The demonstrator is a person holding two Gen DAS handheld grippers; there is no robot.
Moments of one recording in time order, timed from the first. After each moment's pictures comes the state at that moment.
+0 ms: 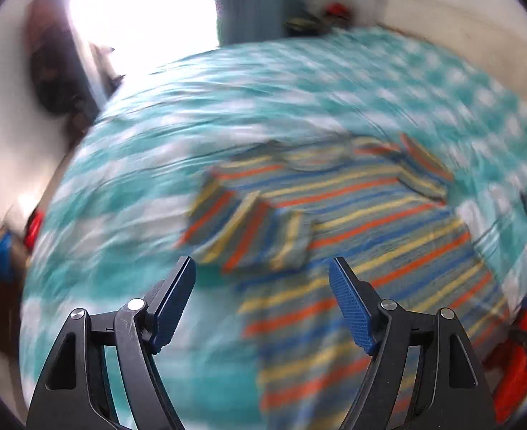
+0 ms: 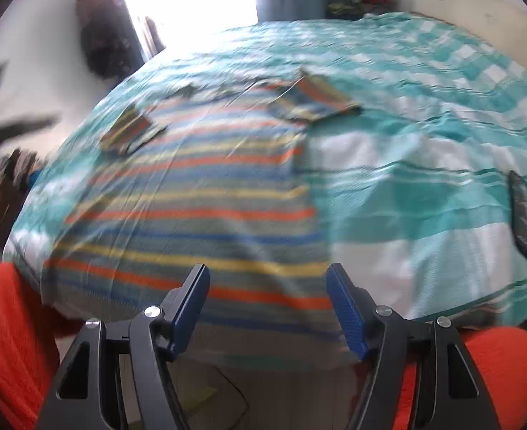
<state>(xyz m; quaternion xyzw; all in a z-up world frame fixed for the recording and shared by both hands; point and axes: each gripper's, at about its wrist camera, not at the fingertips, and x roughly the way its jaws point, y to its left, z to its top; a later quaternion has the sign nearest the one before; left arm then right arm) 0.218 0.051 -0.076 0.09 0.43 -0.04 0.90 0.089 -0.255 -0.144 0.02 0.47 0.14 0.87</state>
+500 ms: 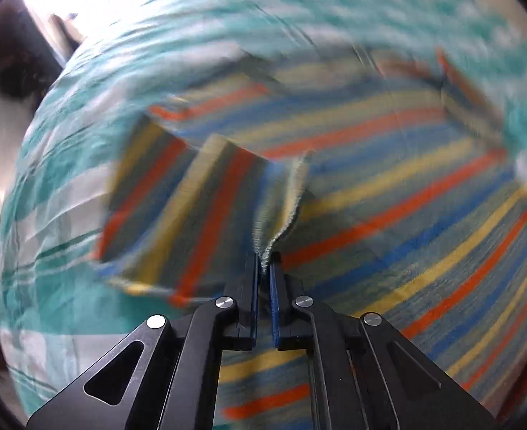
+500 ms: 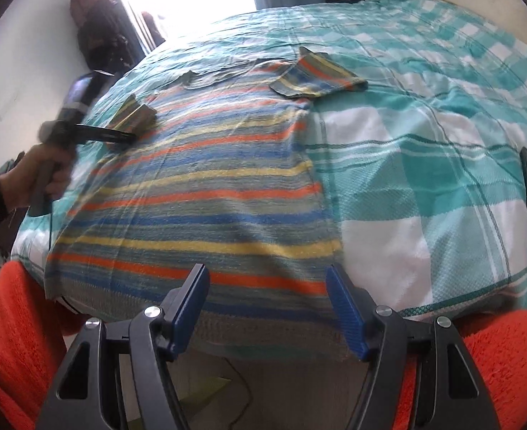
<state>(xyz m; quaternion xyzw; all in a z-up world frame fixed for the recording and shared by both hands) 0.289 0.067 -0.154 0.06 0.53 -0.03 0.85 0.094 -0.272 -0.160 0.06 0.49 0.14 0.86</state>
